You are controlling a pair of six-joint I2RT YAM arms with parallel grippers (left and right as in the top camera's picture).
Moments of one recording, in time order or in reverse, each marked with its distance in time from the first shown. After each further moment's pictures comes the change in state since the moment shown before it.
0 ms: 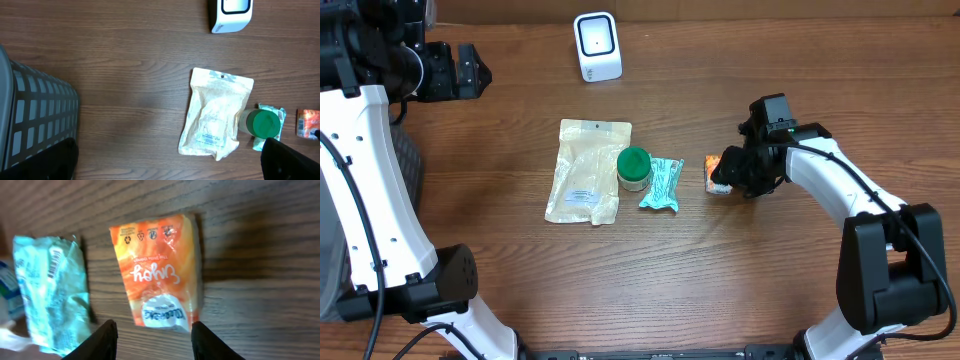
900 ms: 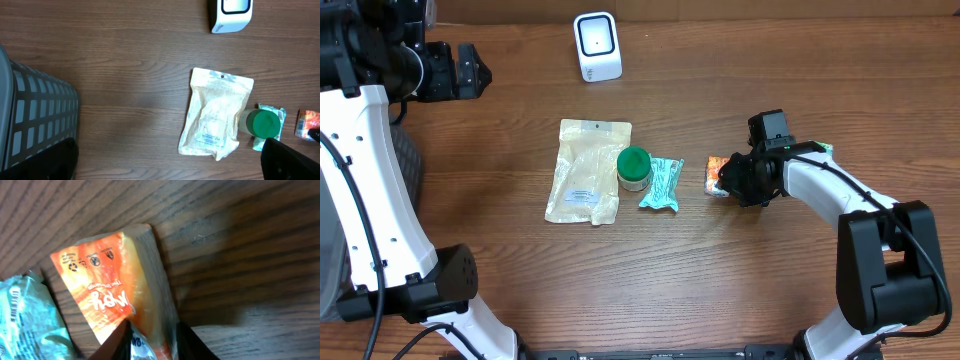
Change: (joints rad) left arm 0.000 0.000 0.000 0.000 0.000 0.000; right arm 0.000 0.002 -0.130 0.164 0.057 0.213
